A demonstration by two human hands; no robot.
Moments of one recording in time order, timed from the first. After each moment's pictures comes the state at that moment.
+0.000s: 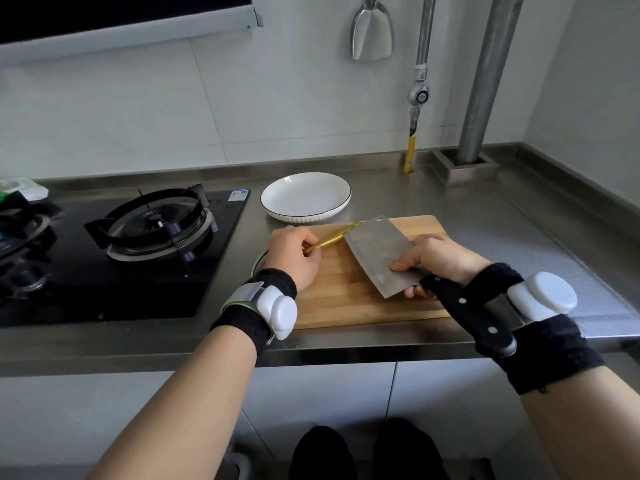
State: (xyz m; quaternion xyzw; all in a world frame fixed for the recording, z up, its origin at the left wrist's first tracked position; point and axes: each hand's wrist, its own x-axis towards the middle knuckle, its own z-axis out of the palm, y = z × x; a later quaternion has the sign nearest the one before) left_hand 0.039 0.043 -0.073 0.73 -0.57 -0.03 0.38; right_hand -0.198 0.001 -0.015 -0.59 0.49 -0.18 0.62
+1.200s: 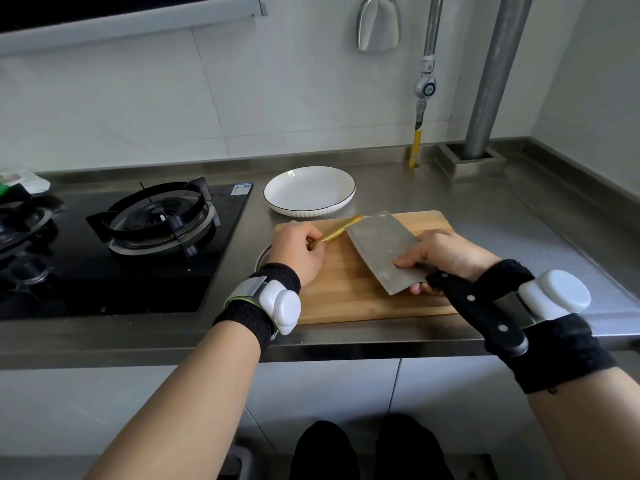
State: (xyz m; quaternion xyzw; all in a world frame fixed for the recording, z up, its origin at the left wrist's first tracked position) left_hand 0.038 0.043 -0.071 0.73 -0.56 -0.02 0.39; right_hand -0.195 0.000 -0.016 -0.58 0.49 -0.18 0.62
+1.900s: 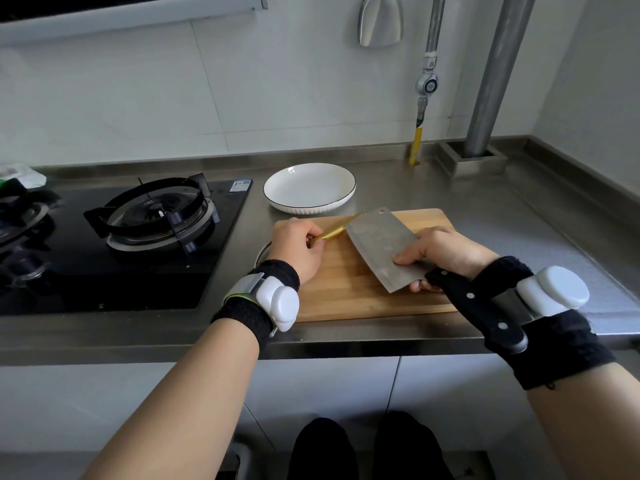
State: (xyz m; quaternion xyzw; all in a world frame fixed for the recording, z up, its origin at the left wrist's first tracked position) left_hand 0.041 0.041 -0.075 0.73 -0.57 -0.03 0.39; right_hand -0.193 0.001 -0.016 -0.58 0.49 -0.18 0.62
